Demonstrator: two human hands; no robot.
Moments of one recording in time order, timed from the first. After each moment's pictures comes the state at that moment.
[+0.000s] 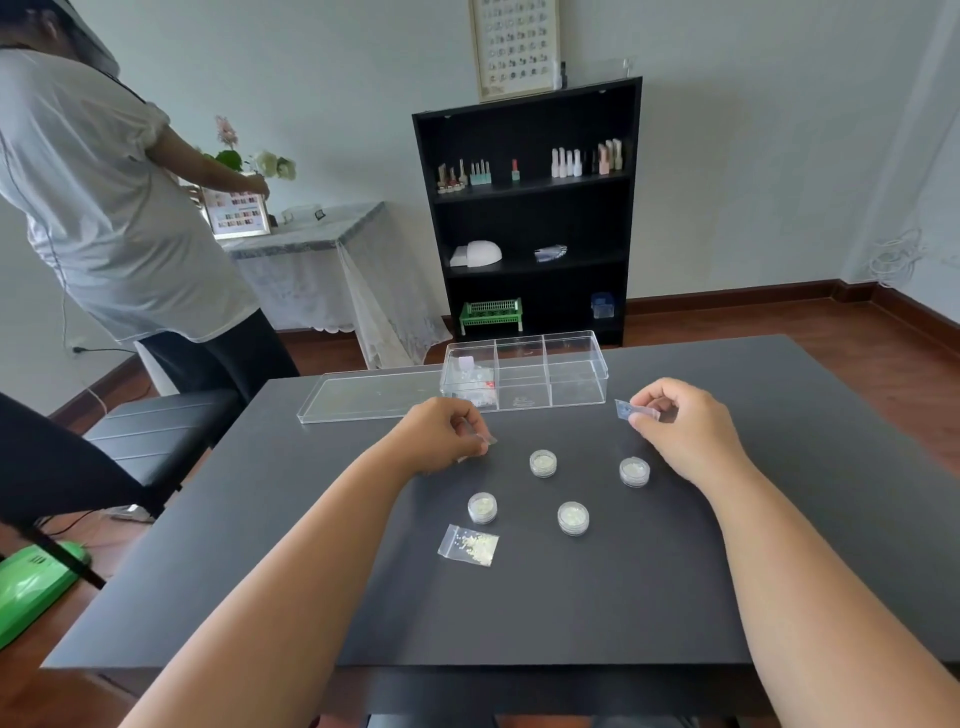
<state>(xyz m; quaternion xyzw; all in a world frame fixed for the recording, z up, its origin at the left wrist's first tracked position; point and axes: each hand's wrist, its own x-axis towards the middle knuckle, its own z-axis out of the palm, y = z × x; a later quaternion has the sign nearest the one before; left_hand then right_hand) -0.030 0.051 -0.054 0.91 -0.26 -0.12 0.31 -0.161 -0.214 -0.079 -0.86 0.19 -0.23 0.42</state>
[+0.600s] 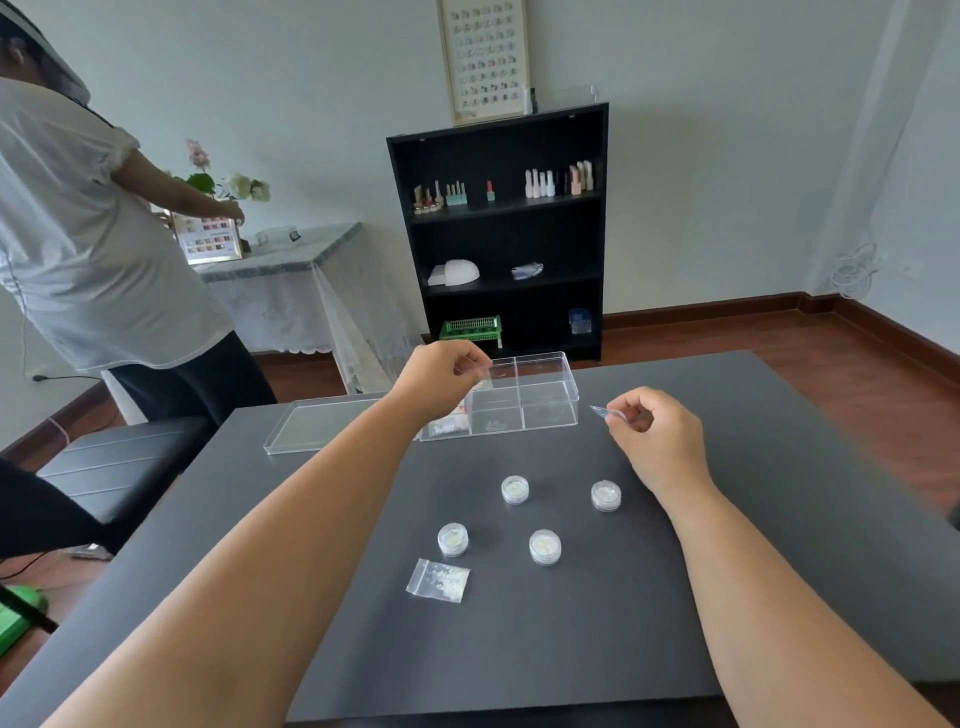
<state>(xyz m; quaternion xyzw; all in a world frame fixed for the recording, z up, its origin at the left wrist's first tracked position) 0.010 -0.013 -0.010 0.90 -0.31 0.04 0.32 -0.146 -0.221 -0.088 -0.82 0.16 -0.37 0.40</state>
